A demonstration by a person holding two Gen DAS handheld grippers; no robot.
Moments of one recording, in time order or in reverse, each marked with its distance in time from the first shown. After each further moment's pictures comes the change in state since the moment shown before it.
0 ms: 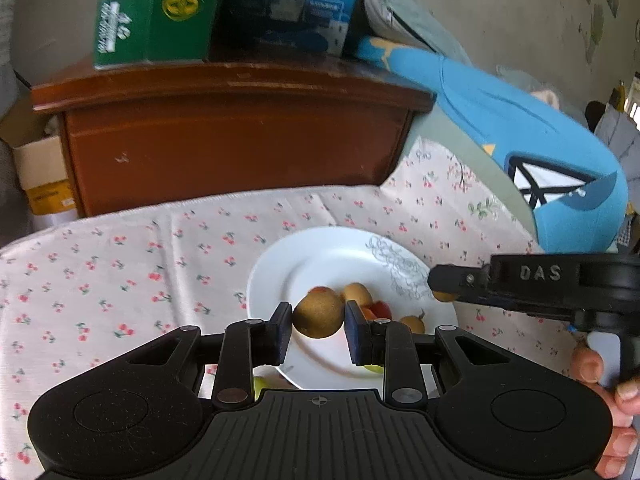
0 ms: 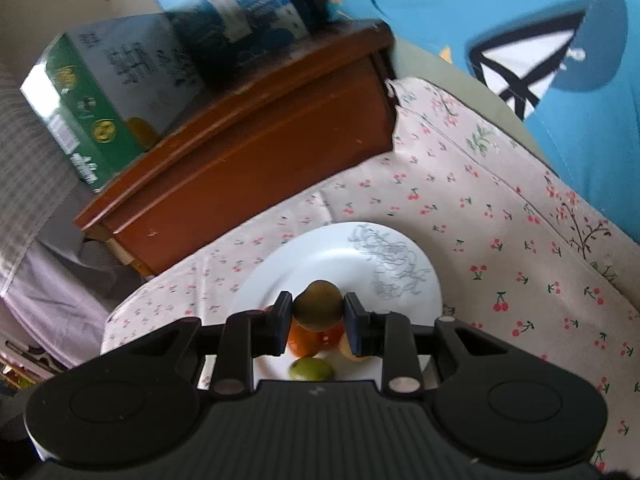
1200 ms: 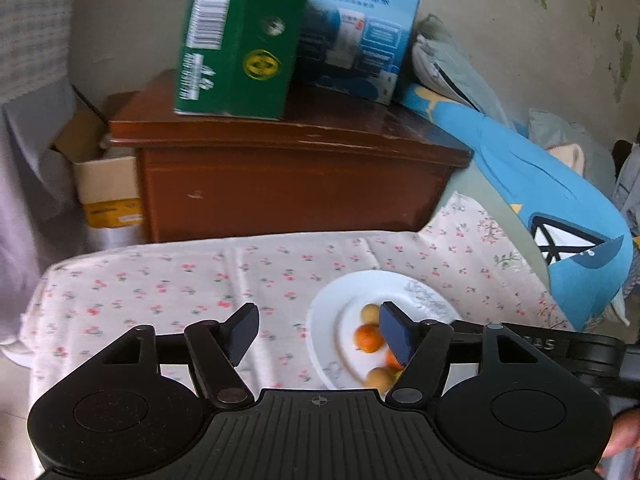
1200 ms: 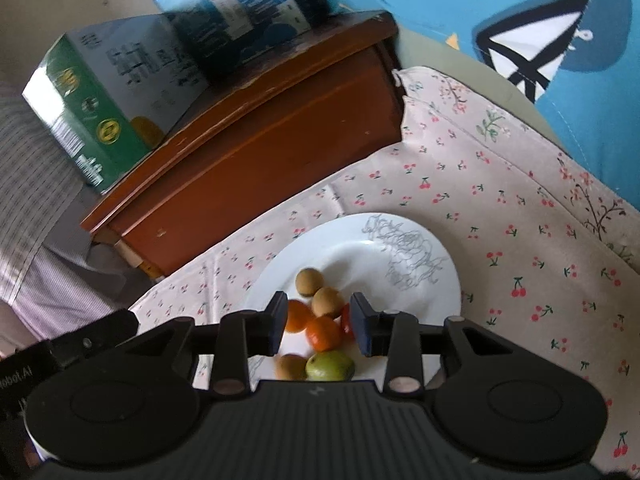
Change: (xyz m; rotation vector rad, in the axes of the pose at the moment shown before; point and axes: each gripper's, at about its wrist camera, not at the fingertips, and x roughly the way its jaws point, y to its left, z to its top) left arm -0.061 0.032 0.021 -0.076 -0.079 0.104; right arm -0.003 0.013 -0.009 0.017 0.005 0.033
